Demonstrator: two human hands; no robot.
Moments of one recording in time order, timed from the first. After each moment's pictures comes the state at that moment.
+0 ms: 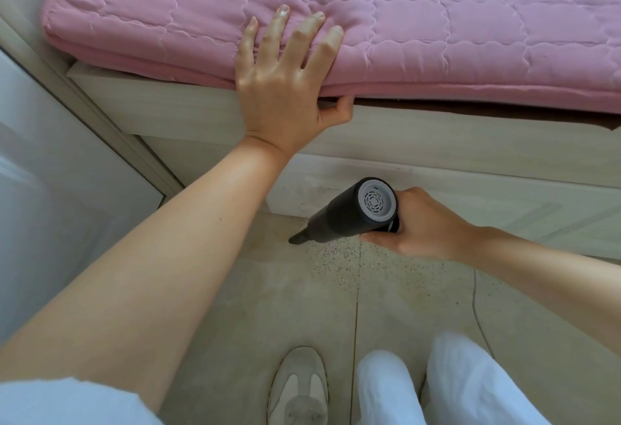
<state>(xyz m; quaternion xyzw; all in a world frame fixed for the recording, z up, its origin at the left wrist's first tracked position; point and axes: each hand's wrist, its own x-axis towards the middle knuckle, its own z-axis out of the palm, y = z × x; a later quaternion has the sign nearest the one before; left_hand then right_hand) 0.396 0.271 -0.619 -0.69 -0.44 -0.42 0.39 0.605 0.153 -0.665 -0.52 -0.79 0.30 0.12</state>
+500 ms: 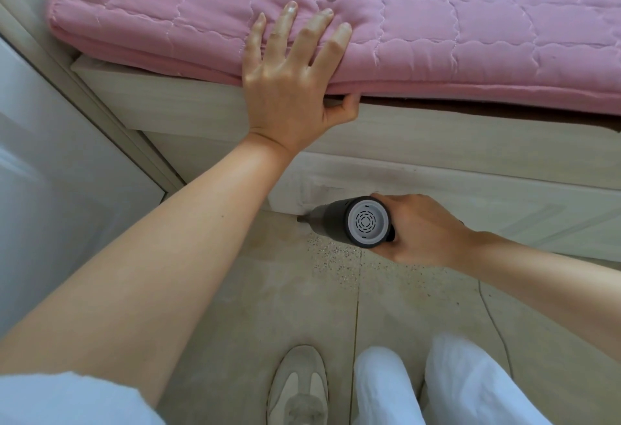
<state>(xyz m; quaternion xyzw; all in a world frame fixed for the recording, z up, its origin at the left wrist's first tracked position) 0.394 0.270 -0.619 -0.70 -0.43 -0.42 0.38 0.599 0.147 -0.671 -0.47 -0.86 0.16 0.10</state>
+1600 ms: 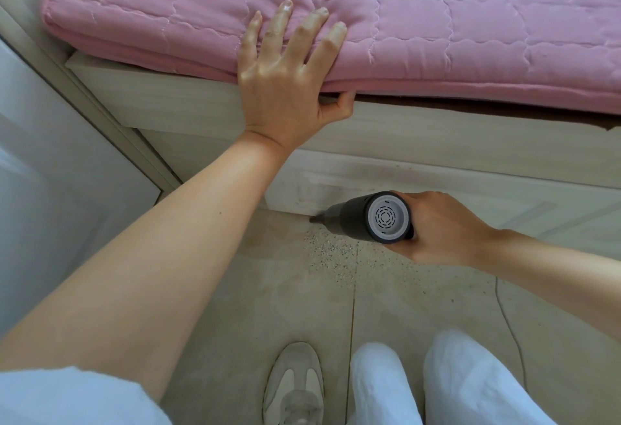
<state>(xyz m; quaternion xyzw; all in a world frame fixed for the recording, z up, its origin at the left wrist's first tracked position) 0.394 0.271 -0.620 -0.70 -0.43 -0.42 0.39 0.622 0.140 -0.660 -0.49 -0.85 0.15 0.09</state>
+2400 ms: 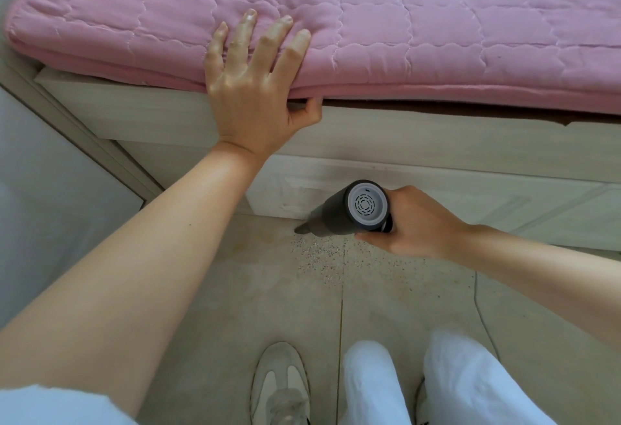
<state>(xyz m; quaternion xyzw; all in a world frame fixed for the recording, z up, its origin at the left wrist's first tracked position) 0.393 0.270 -0.621 -0.70 -0.44 -0.41 0.39 0.628 0.146 -0.666 -0.52 -0.81 0.24 0.11</state>
